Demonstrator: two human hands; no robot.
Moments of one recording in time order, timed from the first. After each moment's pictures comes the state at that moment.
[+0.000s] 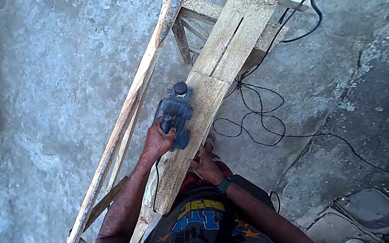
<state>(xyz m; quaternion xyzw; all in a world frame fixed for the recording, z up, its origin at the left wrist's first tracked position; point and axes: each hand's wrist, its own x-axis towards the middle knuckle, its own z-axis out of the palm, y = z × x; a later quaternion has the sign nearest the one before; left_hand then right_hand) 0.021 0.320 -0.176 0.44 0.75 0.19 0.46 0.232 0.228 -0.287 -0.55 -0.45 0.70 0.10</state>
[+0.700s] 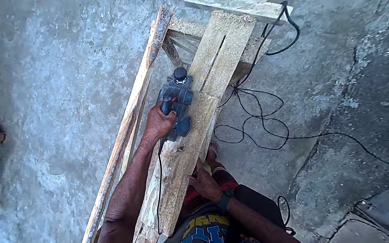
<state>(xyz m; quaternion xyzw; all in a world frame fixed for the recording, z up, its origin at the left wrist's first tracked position) 0.041 0.441 -0.175 0.49 0.72 0.20 0.46 0.235 0.236 -0.286 -0.55 -0.46 0.70 0.05</state>
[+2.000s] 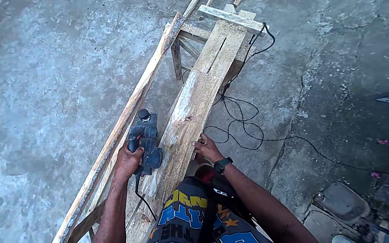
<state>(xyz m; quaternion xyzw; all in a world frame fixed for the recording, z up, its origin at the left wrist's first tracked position) -0.099 0.147 -0.165 0.32 0.74 0.35 0.48 0.215 0.208 -0.292 -0.62 -0.35 0.67 0.20</state>
